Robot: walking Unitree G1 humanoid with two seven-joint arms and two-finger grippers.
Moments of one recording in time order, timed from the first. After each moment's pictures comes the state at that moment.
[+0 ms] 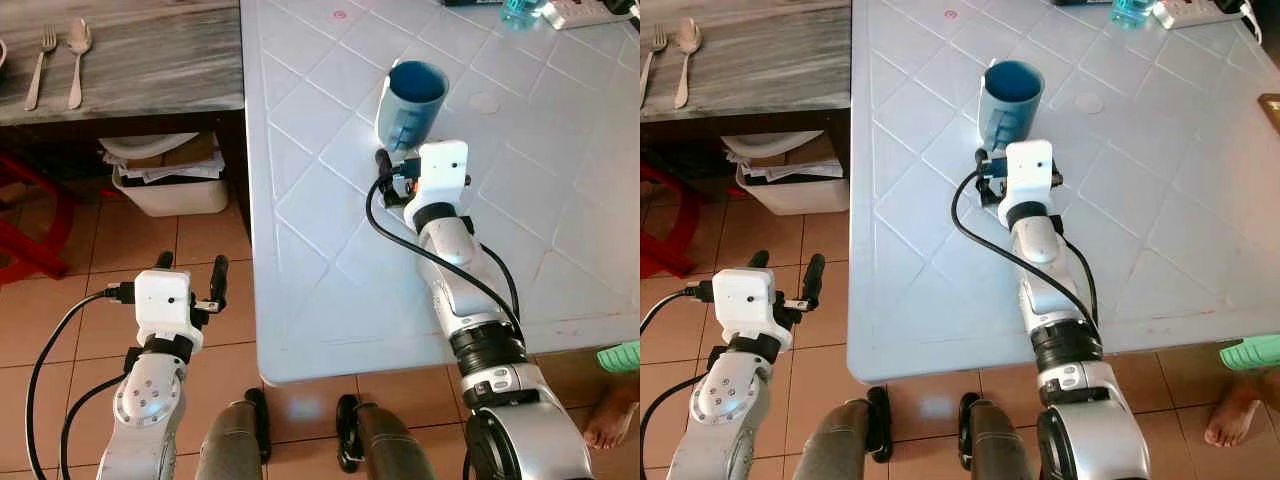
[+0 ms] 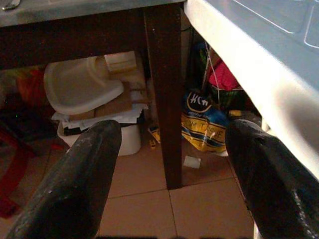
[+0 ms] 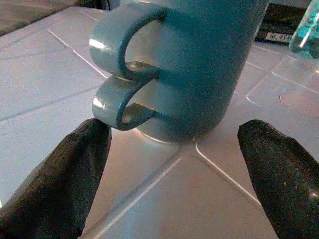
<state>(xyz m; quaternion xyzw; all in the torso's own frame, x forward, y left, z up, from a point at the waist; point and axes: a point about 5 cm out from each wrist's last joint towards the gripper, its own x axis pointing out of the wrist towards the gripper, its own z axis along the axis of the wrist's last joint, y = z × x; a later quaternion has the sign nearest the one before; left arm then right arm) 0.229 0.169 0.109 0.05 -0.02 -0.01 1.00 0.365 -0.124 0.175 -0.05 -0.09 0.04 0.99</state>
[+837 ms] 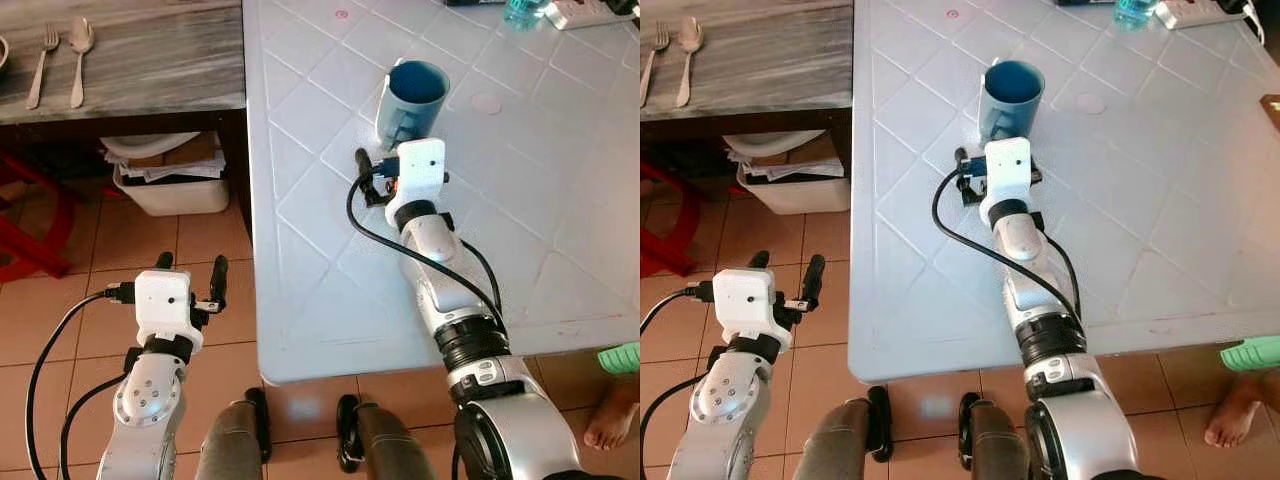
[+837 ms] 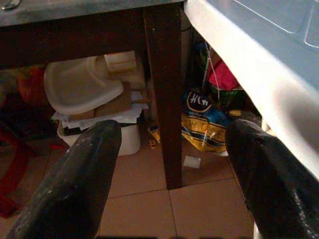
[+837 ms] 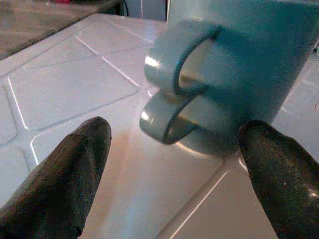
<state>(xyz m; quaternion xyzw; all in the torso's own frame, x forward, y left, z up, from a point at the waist) 0.229 0.169 0.109 0.05 -0.02 -0.01 1.00 0.368 -0.103 0.175 -0.05 -0.10 0.07 0.99</state>
